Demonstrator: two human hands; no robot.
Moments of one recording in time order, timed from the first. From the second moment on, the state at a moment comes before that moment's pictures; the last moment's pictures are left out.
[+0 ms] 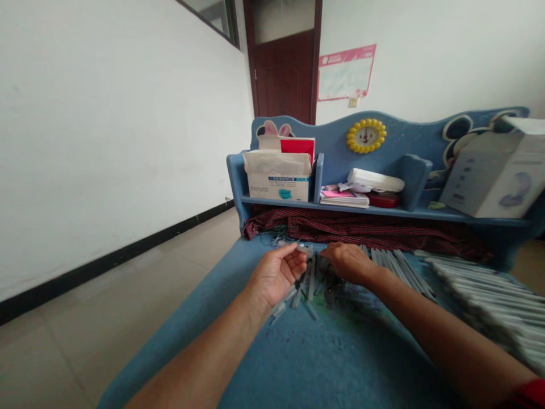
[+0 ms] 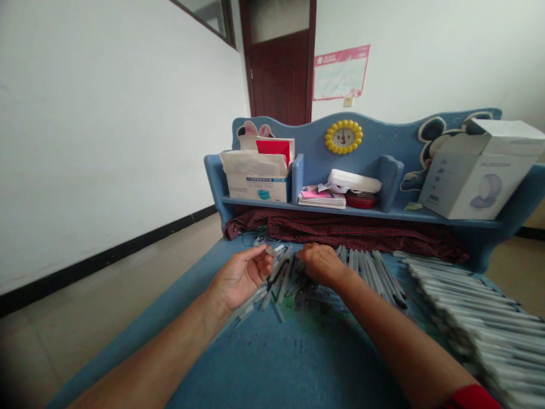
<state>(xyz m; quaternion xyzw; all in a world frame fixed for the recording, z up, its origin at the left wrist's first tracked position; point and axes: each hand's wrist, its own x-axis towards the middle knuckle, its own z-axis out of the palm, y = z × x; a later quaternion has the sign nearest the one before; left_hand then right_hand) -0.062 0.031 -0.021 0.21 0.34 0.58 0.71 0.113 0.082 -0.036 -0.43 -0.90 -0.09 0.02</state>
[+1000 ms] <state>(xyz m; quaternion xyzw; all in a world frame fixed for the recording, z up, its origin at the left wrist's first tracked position) -0.077 0.037 -0.014 0.22 0.35 0.61 0.68 0.106 0.048 -0.042 -0.37 -0.92 -0.02 0.12</state>
